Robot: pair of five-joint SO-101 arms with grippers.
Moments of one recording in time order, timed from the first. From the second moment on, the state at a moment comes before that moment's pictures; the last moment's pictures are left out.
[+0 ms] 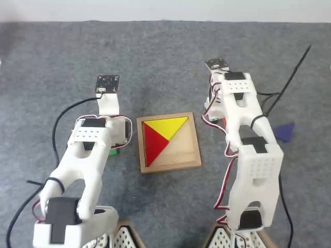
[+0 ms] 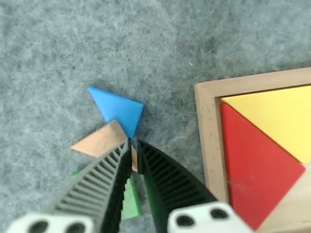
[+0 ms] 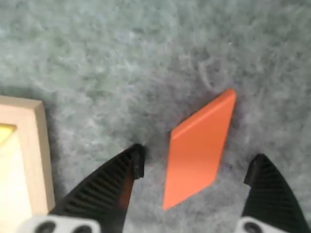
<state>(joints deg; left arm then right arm) -3.8 -11.1 50.1 45.1 7.1 -8.4 35.6 -12.1 71.9 9.0</state>
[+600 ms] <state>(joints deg) -3.8 -11.1 50.1 45.1 7.1 -15.9 31.6 -12.1 72.6 7.3</state>
